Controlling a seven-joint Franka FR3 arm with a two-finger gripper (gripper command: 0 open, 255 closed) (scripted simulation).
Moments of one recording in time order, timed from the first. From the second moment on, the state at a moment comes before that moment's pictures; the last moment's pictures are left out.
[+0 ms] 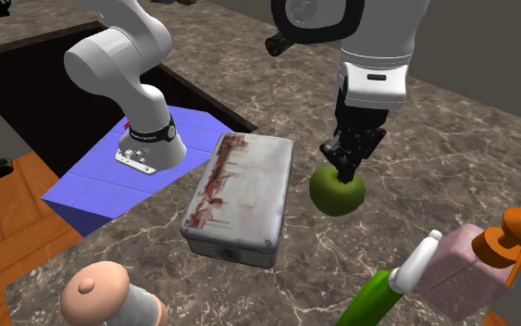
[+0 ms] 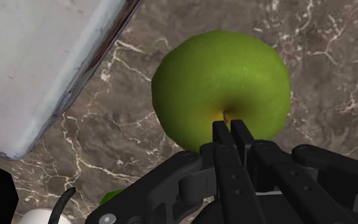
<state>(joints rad) -0.22 -0.02 0.00 -2.21 -0.19 2.29 0.66</state>
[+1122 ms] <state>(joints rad) -0.22 -0.11 0.00 -2.07 -0.16 2.07 0.62</state>
